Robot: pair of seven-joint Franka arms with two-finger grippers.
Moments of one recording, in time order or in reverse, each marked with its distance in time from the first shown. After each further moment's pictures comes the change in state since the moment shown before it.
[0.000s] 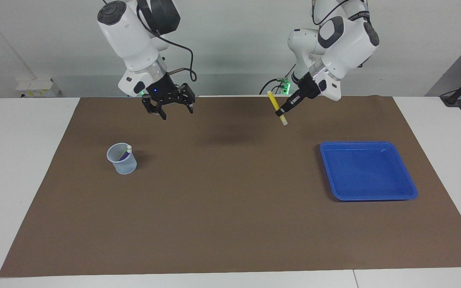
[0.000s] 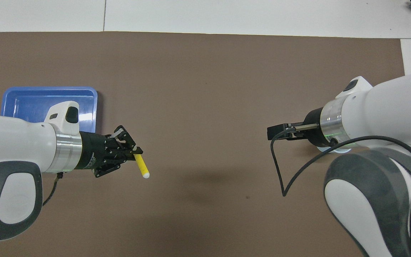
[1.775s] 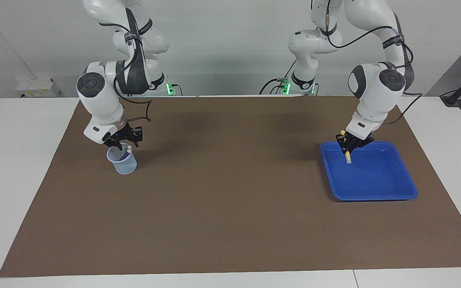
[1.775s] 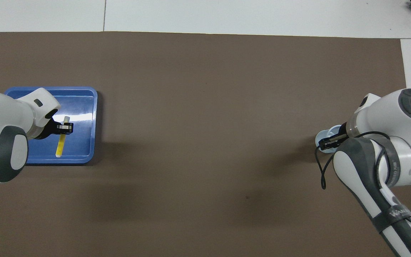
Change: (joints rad) left arm 0.255 0.278 0.002 0.016 0.585 0.233 0.794; right arm -0.231 0.105 -0.001 -0.258 -0.270 0.192 -0.298
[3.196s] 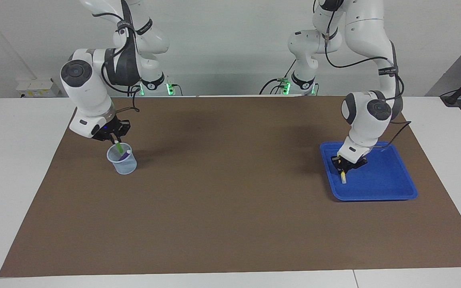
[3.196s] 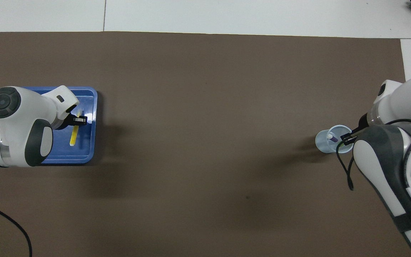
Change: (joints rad) left arm 0.000 0.195 -0.004 0.040 0.044 0.188 0.007; right arm -0.020 -0.008 0.005 0.176 -0.060 -0.213 -0.138
